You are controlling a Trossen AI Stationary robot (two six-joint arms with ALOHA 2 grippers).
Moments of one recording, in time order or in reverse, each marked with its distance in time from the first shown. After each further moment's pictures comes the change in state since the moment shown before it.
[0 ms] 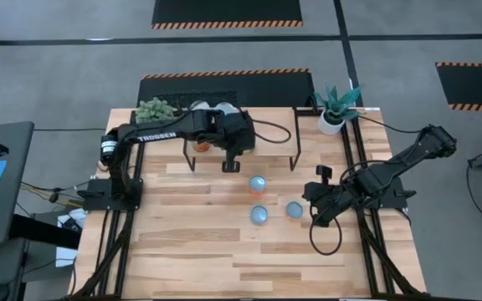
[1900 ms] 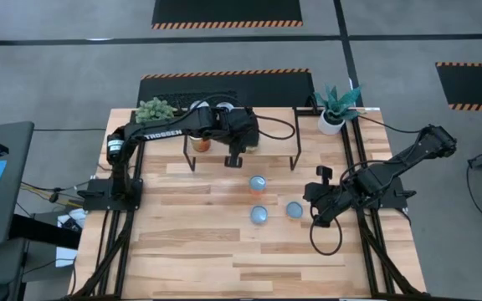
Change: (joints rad) left arm 0.032 0.051 0.054 0.001 -0.044 0.104; right arm 0.001 0.000 0.000 -0.010 -0.020 0.000
